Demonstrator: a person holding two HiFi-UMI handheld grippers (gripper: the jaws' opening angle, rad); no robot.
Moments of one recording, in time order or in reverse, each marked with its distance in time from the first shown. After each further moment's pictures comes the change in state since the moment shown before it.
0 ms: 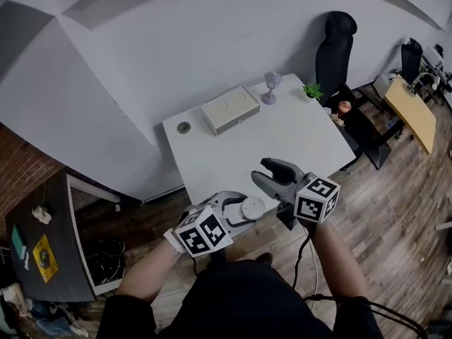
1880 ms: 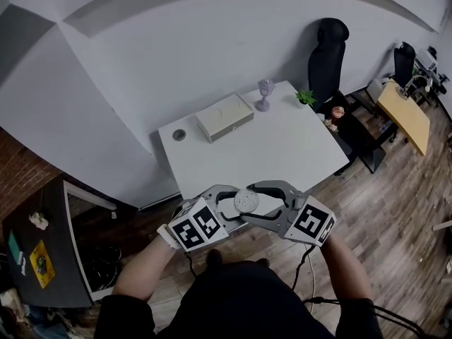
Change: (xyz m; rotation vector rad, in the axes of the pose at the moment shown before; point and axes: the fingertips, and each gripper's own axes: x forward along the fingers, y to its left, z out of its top) left arm -0.013 0.021 0.025 0.002 -0.006 0.022; right arm -0.020 0.092 -0.025 -0.586 0.252 0.240
